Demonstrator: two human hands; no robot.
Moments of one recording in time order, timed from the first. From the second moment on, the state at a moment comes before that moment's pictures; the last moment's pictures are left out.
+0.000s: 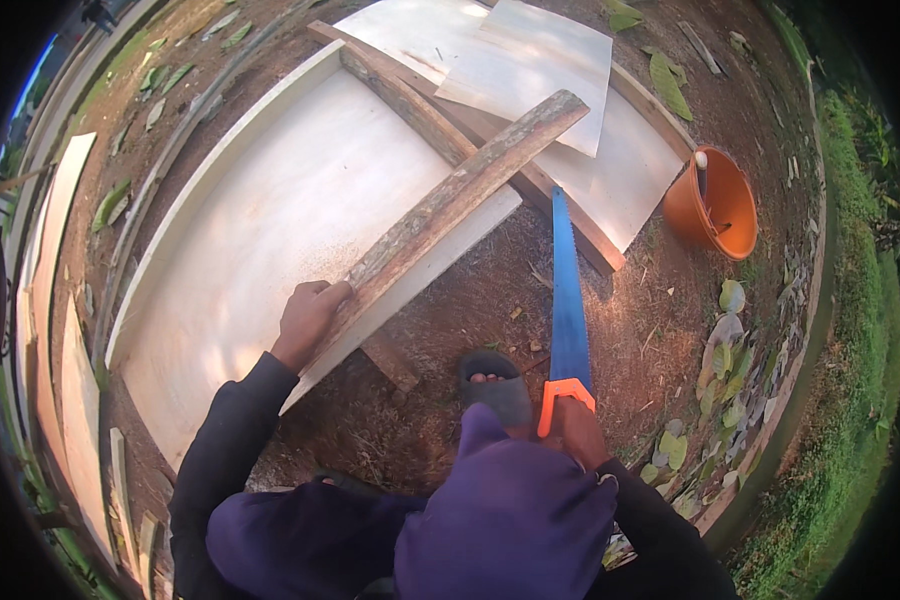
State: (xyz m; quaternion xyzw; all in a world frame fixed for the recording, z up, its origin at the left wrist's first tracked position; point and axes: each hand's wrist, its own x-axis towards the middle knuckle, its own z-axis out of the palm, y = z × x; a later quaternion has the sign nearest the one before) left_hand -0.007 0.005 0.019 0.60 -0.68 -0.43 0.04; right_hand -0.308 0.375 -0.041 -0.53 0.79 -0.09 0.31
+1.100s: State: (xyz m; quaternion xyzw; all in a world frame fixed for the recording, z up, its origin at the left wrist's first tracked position) left_hand -0.023 0.011 0.014 0.57 -0.71 -0.40 0.05; right_hand -0.218 0.308 0.085 -0.35 0.65 -0.54 0.41
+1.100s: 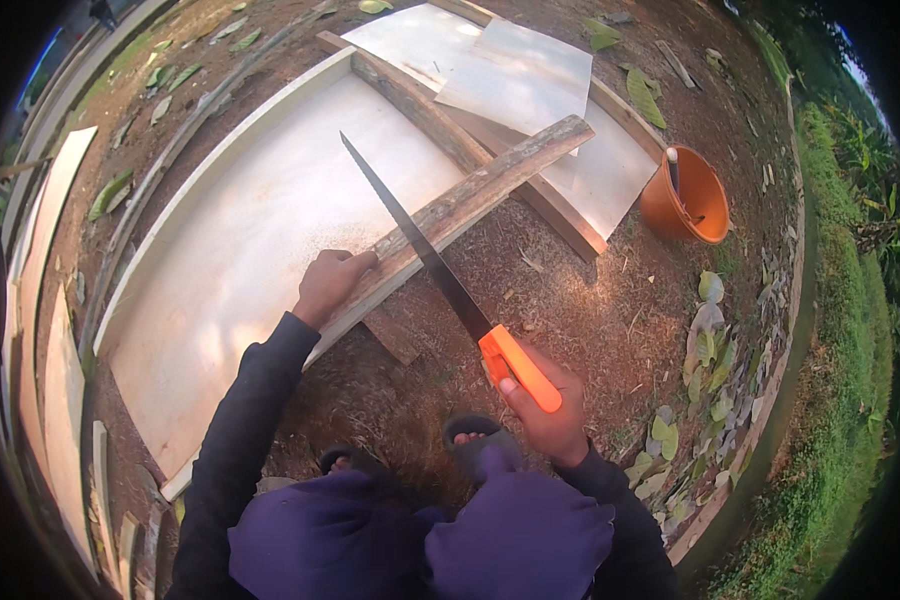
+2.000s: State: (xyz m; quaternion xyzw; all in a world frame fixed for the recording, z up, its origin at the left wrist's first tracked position) left_hand -0.030 0.046 0.003 0.64 -0.68 -0.33 0.13; right_hand -0.222 0.290 0.056 -0.53 0.57 -0.50 0.39
